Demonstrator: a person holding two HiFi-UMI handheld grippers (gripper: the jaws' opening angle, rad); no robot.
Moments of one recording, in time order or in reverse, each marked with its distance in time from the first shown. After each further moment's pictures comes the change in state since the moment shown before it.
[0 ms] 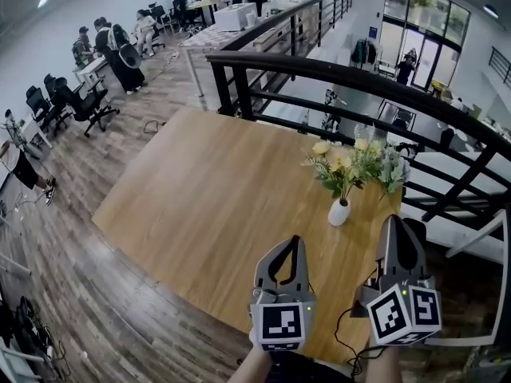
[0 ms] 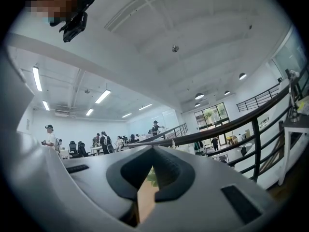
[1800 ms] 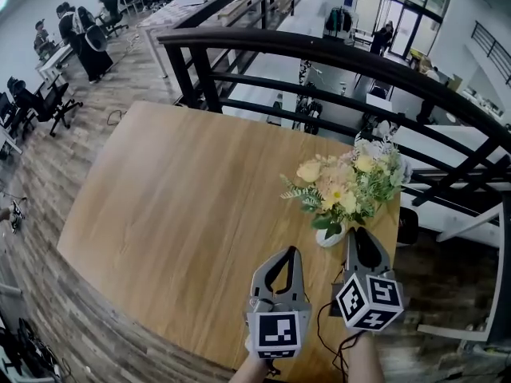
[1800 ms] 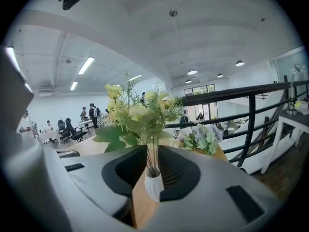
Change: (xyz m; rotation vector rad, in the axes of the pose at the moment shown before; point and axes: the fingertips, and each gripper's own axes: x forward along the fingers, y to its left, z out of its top) left arm 0.133 0.008 -0.089 -0.097 0.184 -0.123; right arm 0.142 -0.067 -0.175 -0.017 0.343 -0.153
